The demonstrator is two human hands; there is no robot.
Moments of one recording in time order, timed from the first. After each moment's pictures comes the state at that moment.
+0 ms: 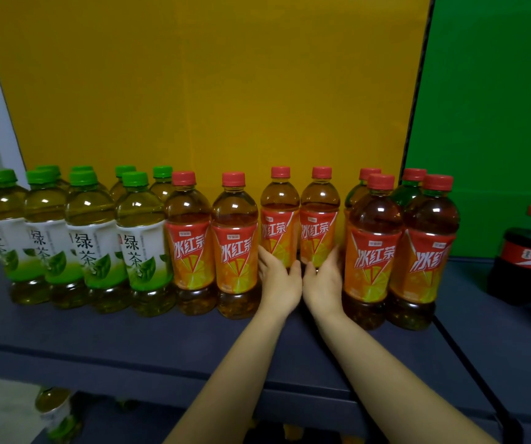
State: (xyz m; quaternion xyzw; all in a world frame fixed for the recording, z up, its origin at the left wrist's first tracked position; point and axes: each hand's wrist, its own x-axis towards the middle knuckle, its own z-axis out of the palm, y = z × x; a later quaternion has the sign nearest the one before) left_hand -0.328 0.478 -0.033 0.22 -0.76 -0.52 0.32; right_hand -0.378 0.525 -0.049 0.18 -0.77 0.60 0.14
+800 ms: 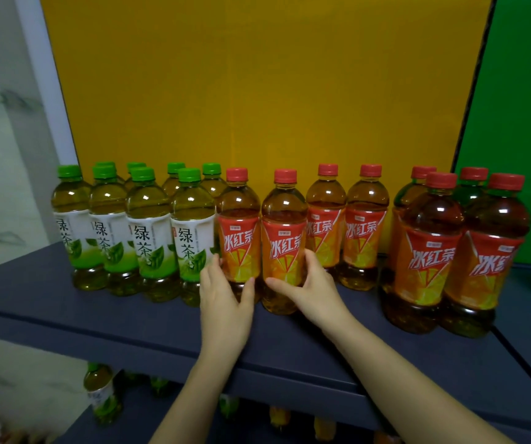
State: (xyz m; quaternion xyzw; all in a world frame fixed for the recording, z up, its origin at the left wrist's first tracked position) left_hand -0.204 0.408 -0.045 0.27 -0.78 -0.33 0.46; right_hand -0.300 0.504 -0.023 0.38 -0.73 0.57 -0.07
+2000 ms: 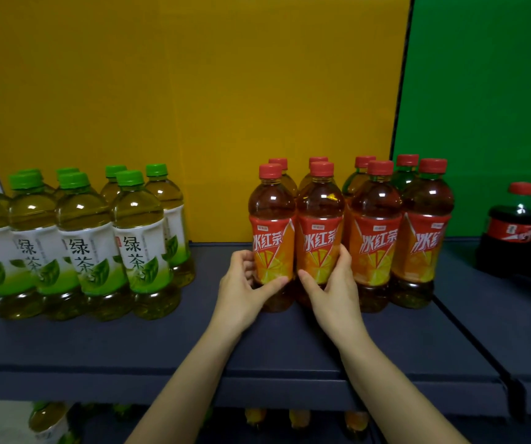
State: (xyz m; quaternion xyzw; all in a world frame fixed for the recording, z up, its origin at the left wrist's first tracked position) left_hand -0.259 0.432 -0.038 0.08 -0.77 -0.55 0.32; right_hand -0.314 0.562 -0.040 0.23 -0.77 0.58 0.13
